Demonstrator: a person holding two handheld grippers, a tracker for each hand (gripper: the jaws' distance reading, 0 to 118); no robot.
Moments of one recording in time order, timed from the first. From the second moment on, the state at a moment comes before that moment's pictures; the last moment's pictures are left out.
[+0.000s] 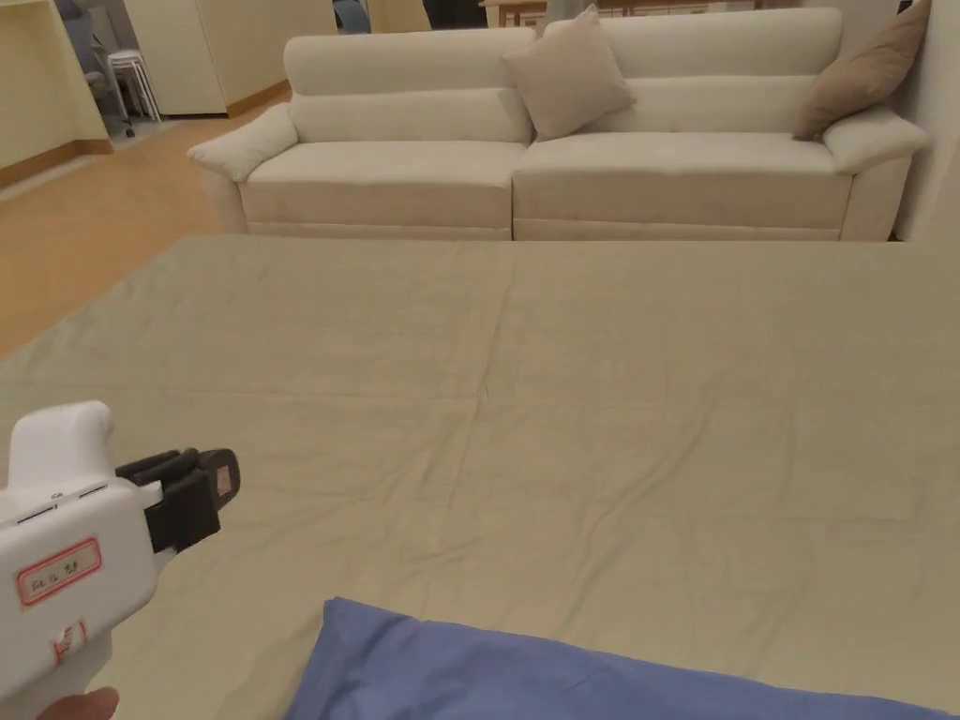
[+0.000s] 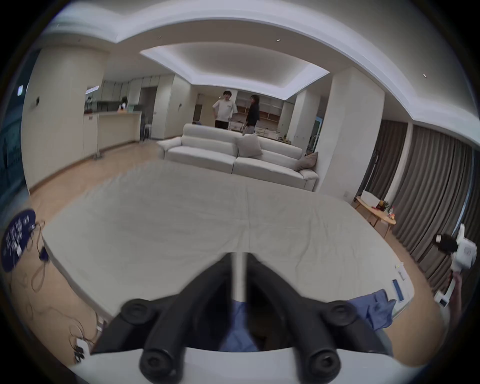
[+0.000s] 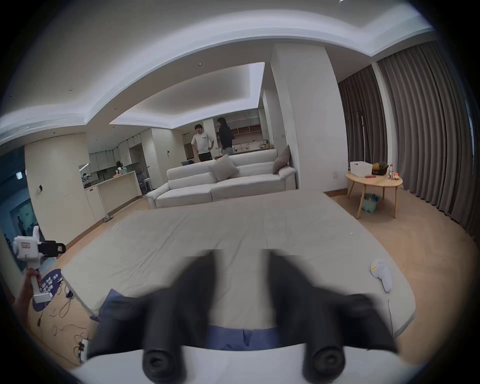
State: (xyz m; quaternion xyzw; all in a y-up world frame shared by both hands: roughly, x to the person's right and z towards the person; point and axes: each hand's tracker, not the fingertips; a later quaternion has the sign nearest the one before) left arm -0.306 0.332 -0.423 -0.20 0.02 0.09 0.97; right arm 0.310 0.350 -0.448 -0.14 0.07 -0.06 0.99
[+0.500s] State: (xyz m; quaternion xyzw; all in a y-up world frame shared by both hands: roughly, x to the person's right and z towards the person) left arm -0.431 0.156 -0.512 -0.44 -0.15 0.44 0.77; right arm 0.289 0.332 -0.472 -0.20 0.09 -0.05 0.97
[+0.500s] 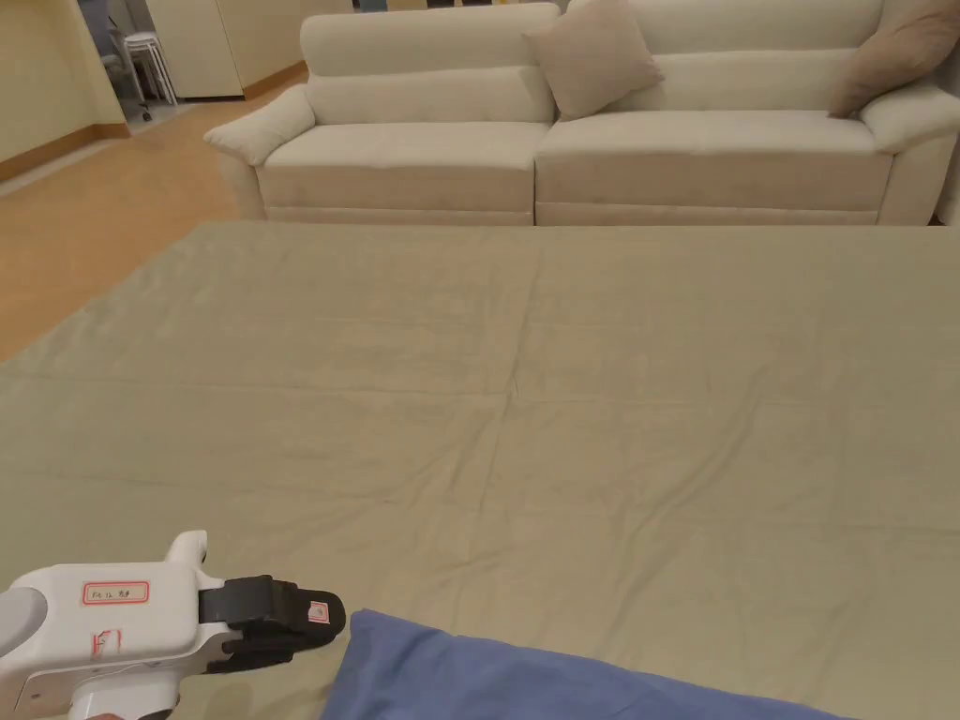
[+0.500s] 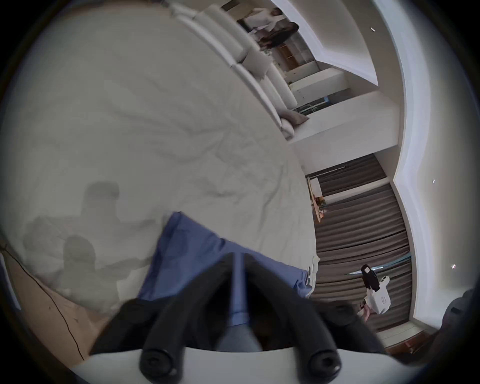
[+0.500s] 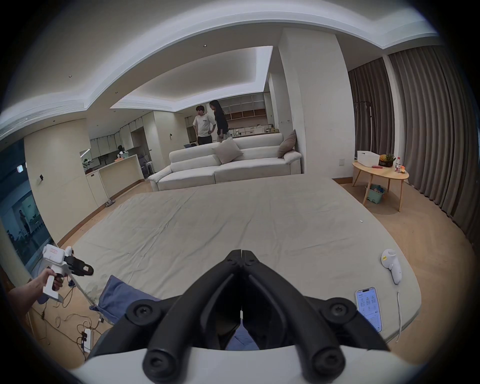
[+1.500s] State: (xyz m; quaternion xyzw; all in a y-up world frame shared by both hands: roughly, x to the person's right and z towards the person) left arm -0.398 0.095 -0.564 -0.57 -0.17 0.36 0.72; right arm 0.297 0.286 -0.486 -0.26 0.11 -0.15 0.95
